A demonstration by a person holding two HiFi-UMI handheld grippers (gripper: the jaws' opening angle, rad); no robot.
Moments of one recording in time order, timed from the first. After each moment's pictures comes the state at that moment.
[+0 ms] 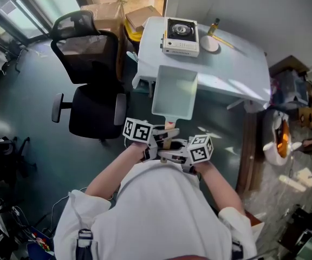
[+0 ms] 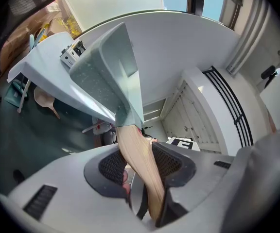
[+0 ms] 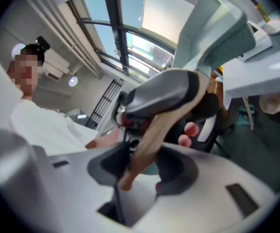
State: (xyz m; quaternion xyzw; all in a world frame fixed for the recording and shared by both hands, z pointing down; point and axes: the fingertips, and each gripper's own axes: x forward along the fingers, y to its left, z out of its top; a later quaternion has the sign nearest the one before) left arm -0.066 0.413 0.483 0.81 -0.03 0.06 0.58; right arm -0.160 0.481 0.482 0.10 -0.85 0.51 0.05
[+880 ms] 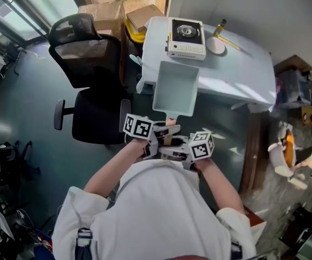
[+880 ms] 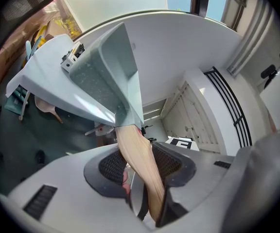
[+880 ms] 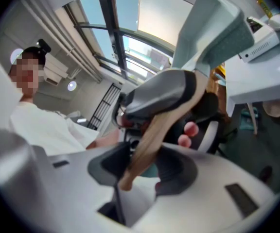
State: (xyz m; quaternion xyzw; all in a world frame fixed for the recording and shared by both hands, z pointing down) left arm -0.087 0.338 0.495 0.81 -0.02 0.07 0.59; right arm -0.181 0.404 0.494 0.10 -0.85 0.51 0.03
